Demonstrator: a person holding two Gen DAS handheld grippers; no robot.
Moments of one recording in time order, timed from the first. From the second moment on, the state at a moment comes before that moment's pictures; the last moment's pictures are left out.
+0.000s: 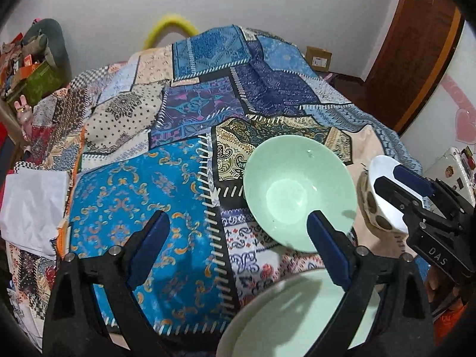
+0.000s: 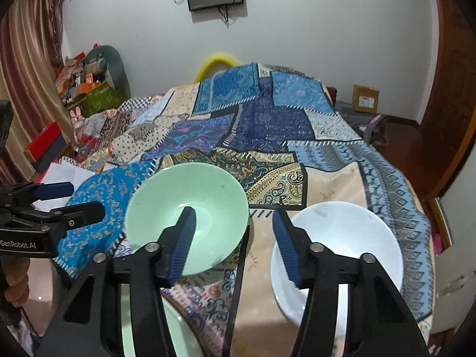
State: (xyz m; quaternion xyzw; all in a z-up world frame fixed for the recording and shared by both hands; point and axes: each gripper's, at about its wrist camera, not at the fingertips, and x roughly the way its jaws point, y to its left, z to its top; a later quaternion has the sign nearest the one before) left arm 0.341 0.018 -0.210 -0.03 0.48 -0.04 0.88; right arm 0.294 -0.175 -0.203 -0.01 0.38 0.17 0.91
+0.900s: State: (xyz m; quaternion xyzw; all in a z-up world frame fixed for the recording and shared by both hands) left arm 0.394 -0.002 -0.284 -0.03 0.55 -0.09 0.83; right arm 0.339 -0.155 -0.255 -0.03 0.46 0.20 0.87
